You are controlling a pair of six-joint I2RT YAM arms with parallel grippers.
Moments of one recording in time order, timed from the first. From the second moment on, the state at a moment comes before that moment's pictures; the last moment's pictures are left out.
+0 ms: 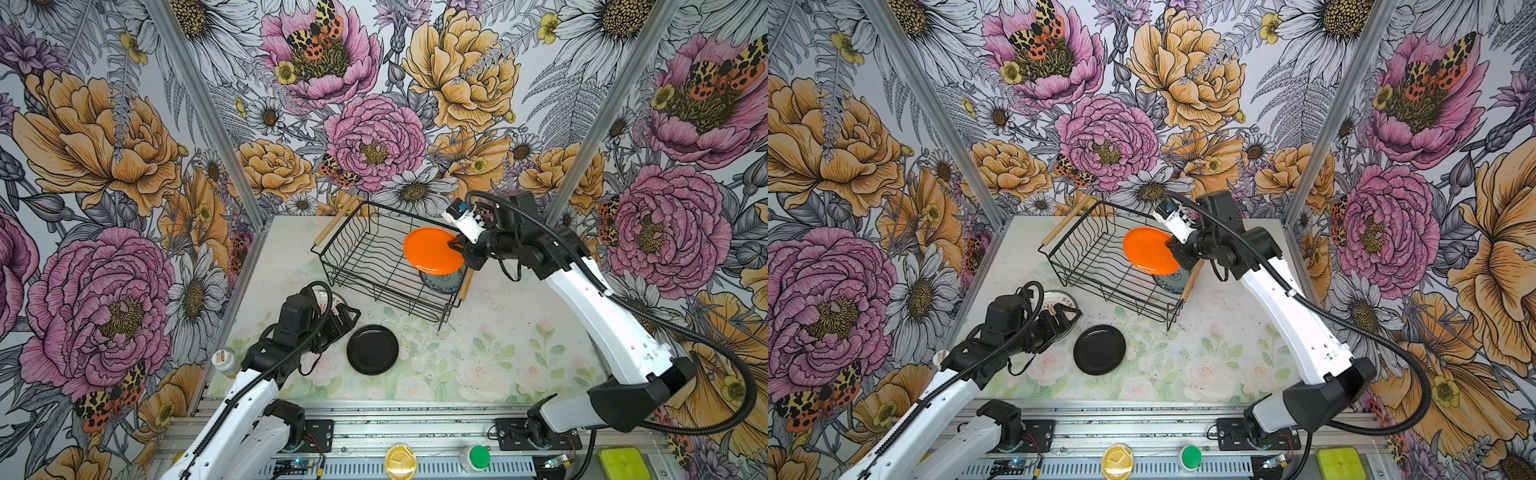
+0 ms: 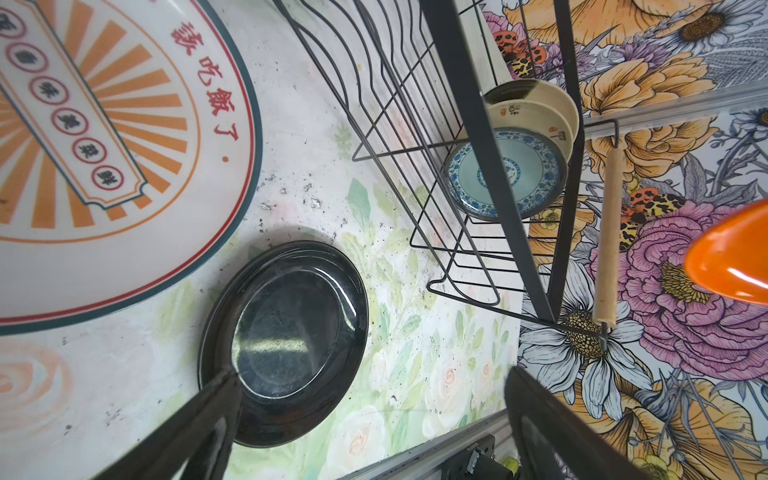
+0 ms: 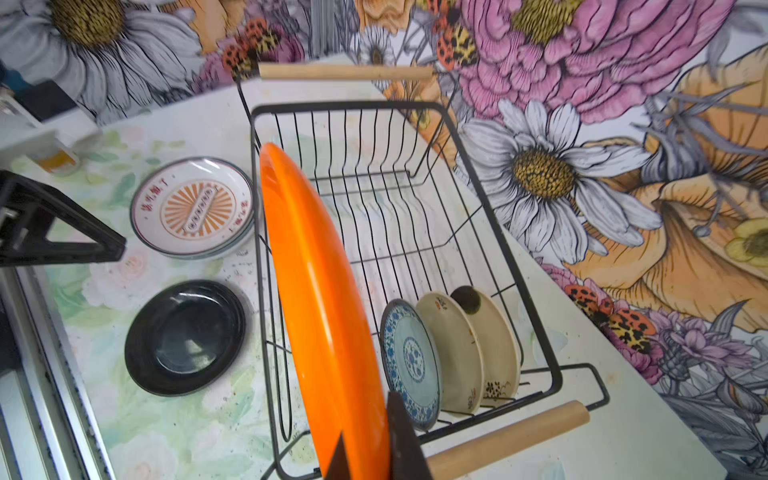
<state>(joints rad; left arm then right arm) -0.35 0.75 0.60 -0.54 0.28 -0.92 0.45 1.38 1.70 -0.92 -0.29 -0.38</state>
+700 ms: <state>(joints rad) -0.61 0.67 0.61 -0.44 0.21 -0.93 0.47 0.76 0.87 -0.36 -0.52 0.25</state>
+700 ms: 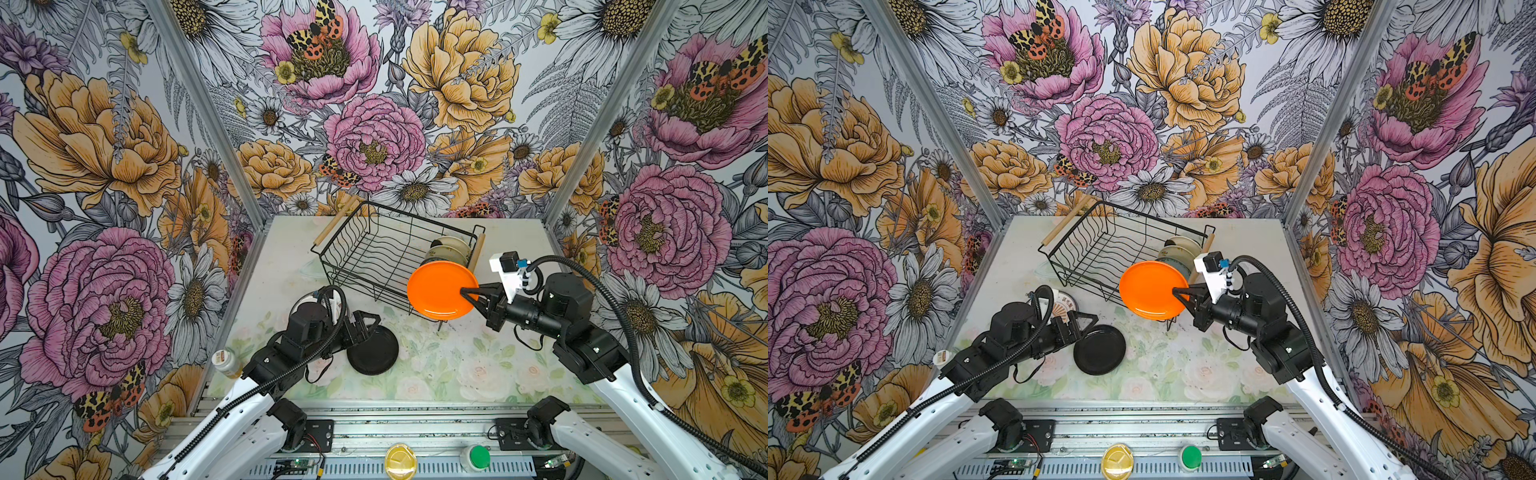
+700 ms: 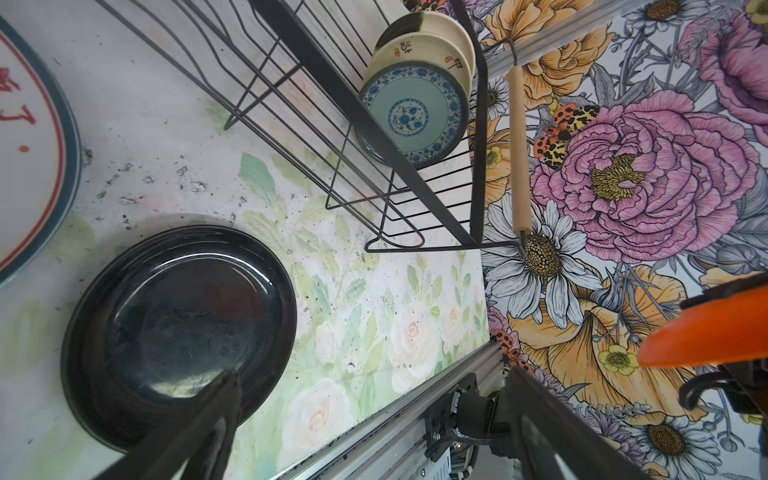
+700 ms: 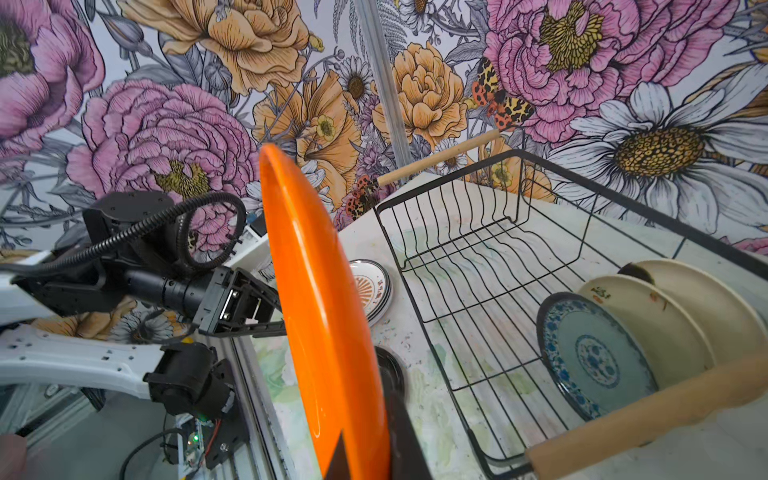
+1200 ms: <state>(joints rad) -0.70 0.62 0.54 -0.29 0.16 -0.95 0.58 0.80 0.74 -0.29 -0.39 0.85</state>
